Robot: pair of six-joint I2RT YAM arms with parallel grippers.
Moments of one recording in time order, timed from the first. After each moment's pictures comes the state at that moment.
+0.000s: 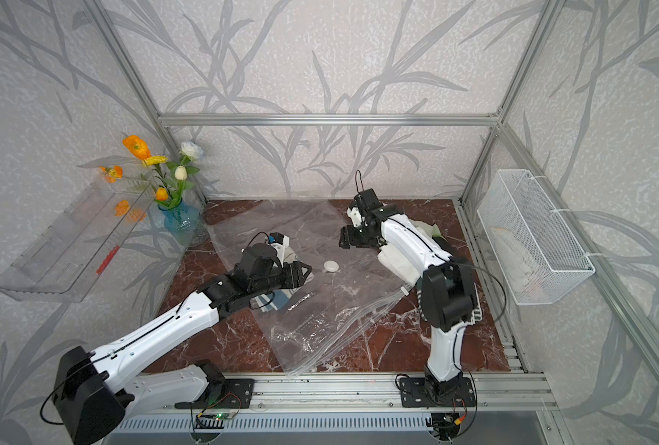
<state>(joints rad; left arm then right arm) -0.64 1.18 0.85 -0.36 0.01 -0.66 0.42 2.02 1.76 -0.86 -0.29 0.25</state>
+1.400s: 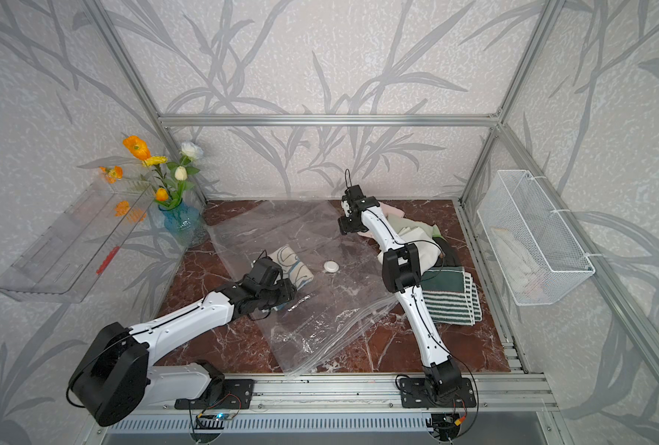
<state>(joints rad) -0.56 1.29 0.69 -0.36 -0.03 -0.82 0.36 2.78 2.70 -1.03 -0.14 0.08</state>
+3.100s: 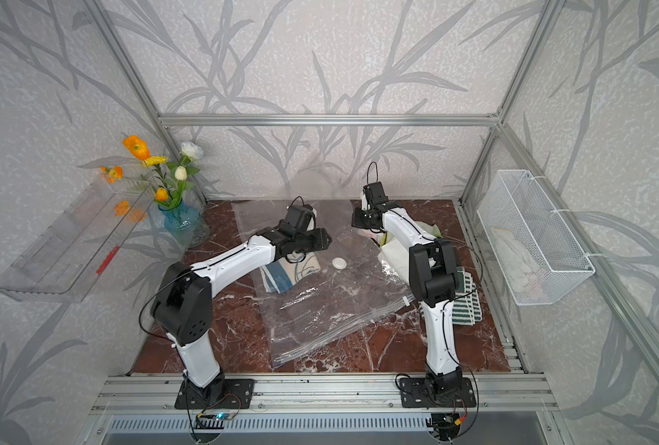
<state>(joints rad) -0.55 1.91 1.48 -0.37 0.10 -0.58 0.30 2.19 1.85 -0.54 -0.24 0.40</state>
